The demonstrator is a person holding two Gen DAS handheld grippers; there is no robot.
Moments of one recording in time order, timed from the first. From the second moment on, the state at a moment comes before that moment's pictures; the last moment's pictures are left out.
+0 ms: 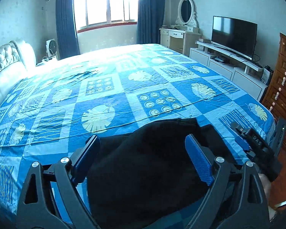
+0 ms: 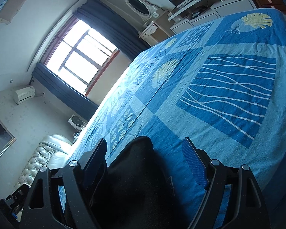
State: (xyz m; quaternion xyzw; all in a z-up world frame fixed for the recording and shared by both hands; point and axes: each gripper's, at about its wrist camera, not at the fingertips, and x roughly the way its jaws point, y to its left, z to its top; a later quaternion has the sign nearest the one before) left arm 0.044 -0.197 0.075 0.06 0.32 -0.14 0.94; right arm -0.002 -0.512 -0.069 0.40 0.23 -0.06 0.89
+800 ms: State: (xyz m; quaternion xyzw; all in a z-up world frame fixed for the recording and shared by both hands) left arm 0.041 0.009 -0.035 -0.09 0.43 0.00 0.90; right arm 0.067 -0.407 -0.066 0.31 0.46 0.14 0.82
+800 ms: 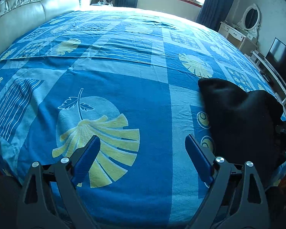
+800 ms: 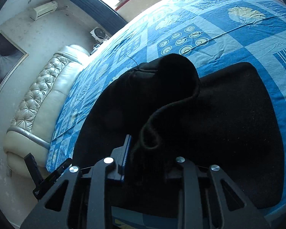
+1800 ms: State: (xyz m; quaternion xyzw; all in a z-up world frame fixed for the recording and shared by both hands) left arm 0.044 -0.063 -0.043 -0.11 0.47 -0.12 0.87; right arm -0.011 -0.528 -0.061 0.42 0.39 0.04 0.82
